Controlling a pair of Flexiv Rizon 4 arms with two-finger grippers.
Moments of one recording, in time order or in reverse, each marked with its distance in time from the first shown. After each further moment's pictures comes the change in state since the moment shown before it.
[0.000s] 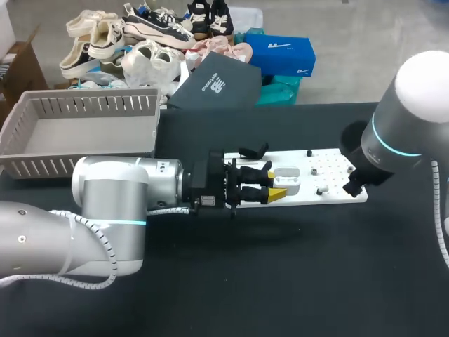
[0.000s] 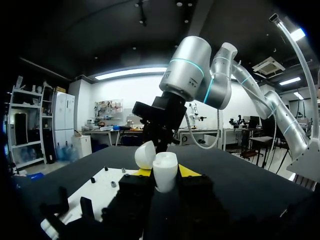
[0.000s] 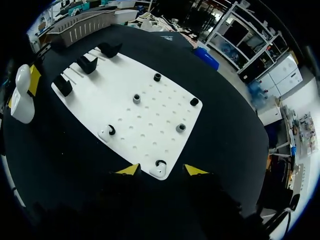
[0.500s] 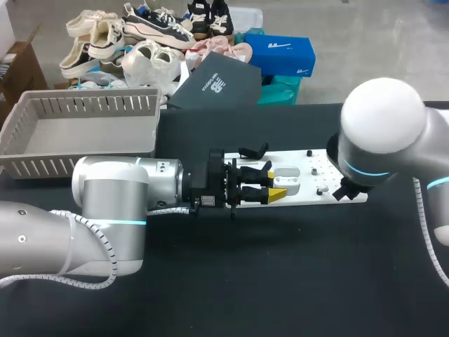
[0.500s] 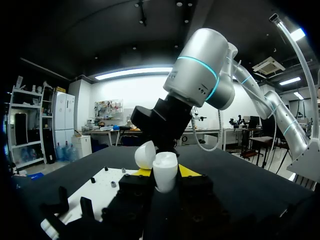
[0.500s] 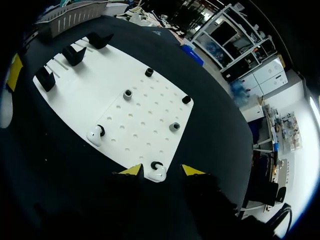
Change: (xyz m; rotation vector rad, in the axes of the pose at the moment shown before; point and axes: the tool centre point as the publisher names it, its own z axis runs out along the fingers) left arm 0.000 0.000 0.000 0.000 0.000 0.000; right arm 0.000 -0.002 0.008 0.196 0.037 0.003
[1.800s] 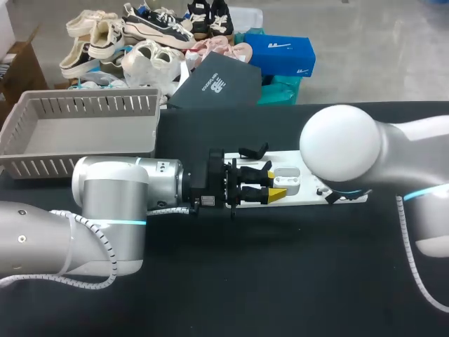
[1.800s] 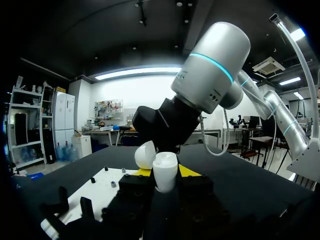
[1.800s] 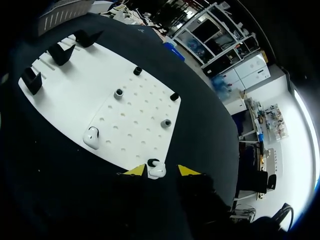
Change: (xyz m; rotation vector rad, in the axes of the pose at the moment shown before) left arm 0.000 0.000 0.000 0.000 0.000 0.000; right arm 0.003 0.000 -0.005 0.154 0.024 0.064
